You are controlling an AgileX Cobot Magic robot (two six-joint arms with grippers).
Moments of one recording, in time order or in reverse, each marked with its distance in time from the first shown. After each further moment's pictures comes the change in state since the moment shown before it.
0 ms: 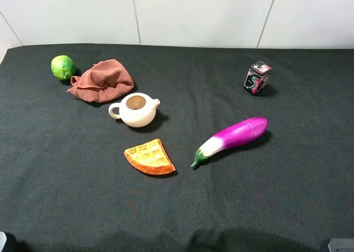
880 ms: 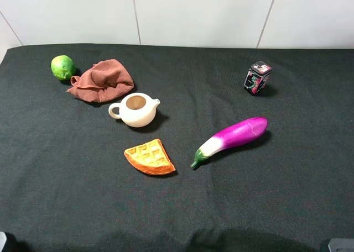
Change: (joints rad) left arm 0.000 0.000 0.000 0.000 0.000 0.000; right arm 0.000 -0.001 0.000 0.003 0.000 0.000
